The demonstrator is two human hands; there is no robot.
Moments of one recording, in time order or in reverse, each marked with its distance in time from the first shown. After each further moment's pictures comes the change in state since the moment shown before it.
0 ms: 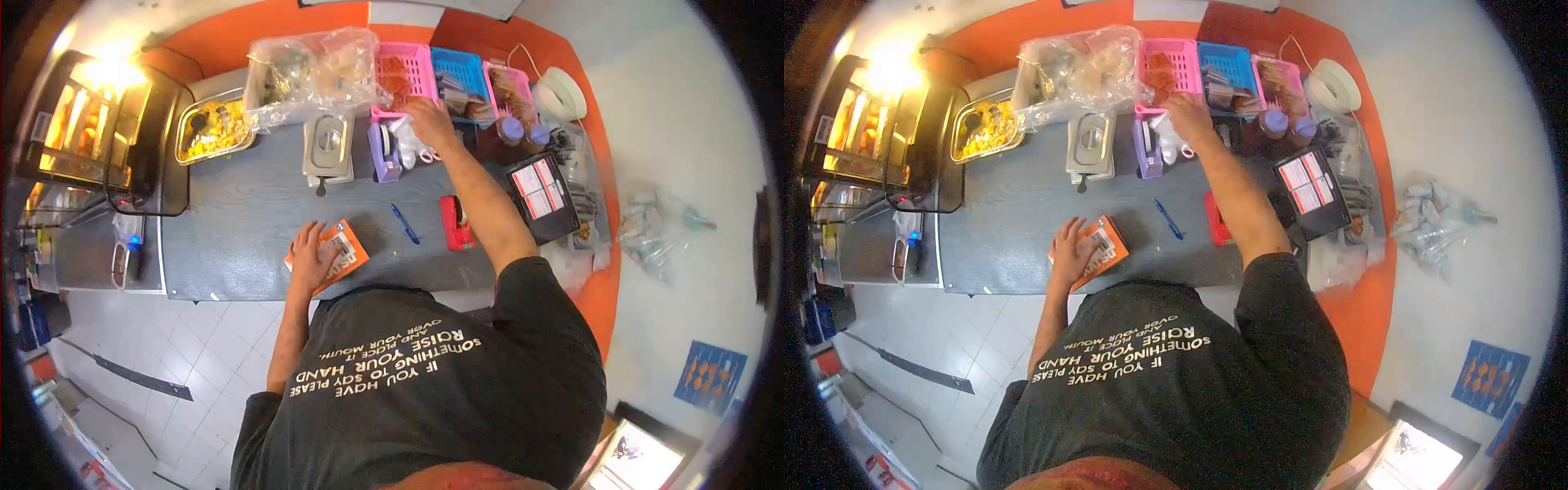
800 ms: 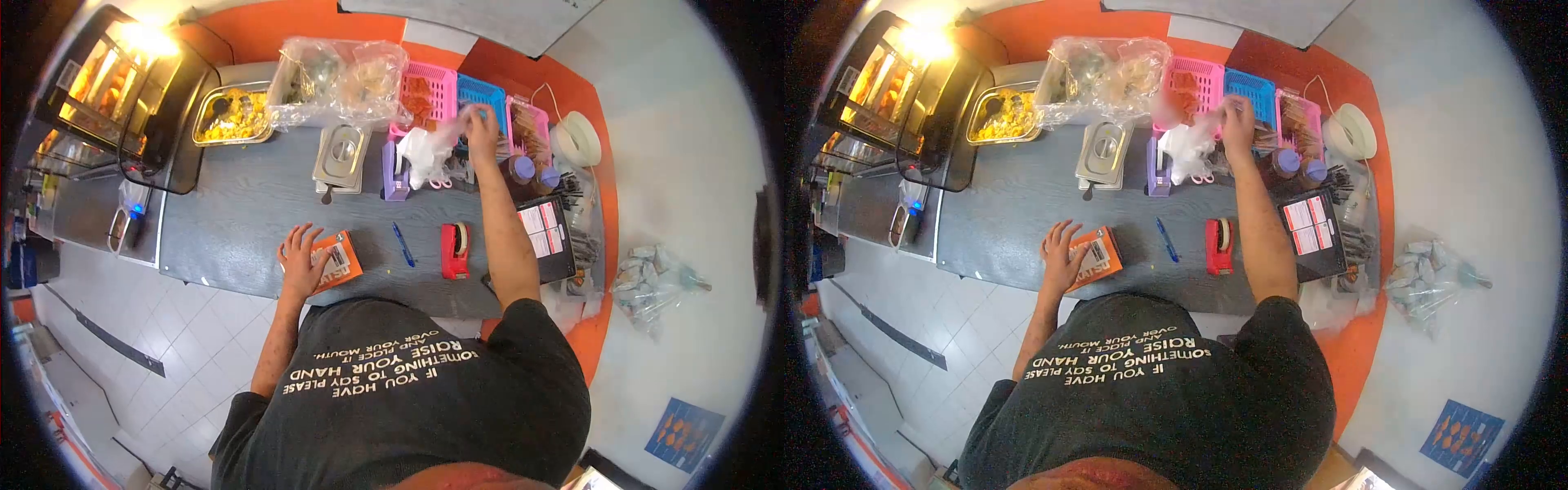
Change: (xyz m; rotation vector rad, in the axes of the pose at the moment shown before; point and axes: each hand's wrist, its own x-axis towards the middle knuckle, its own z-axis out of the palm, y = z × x) left_hand -0.004 0.024 -0.009 0.075 0.128 -0.081; right_hand 0.024 0.028 -0.045 1.391 0.464 0.632
